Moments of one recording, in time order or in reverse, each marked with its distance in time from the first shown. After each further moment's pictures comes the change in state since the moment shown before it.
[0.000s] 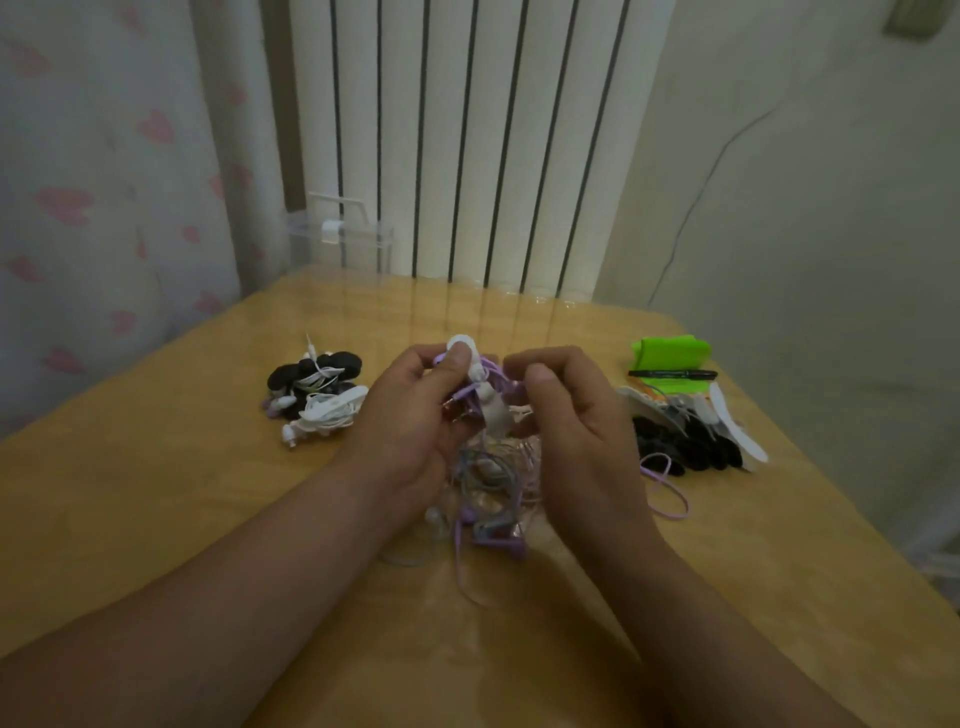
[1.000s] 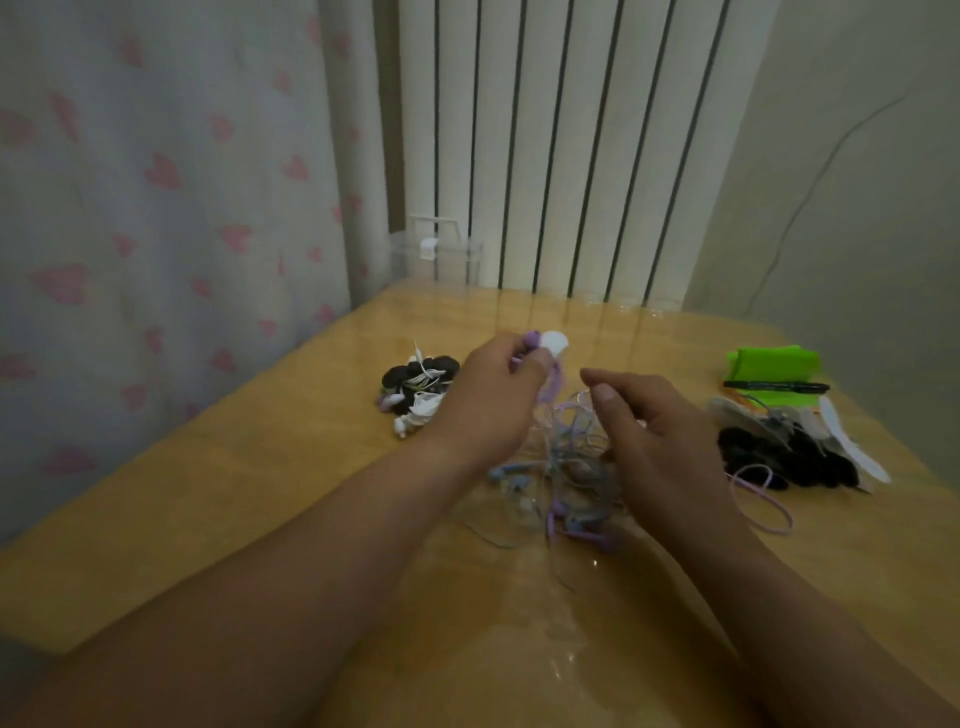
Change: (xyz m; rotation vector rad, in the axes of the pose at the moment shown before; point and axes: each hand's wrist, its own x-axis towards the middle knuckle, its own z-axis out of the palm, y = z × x) left_hand 0.001 0.027 -0.019 0.884 0.034 0.266; right_hand 0.006 0.017 0.000 -0.261 -0.026 0.015
